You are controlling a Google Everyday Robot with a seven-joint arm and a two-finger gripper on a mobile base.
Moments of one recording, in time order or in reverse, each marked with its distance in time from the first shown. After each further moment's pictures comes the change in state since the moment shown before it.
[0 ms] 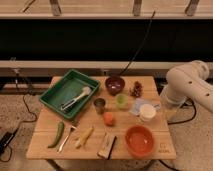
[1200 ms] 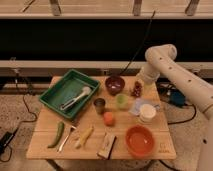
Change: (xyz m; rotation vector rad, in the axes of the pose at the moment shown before) arm -0.078 -0.179 0.061 0.098 -0.121 -0.511
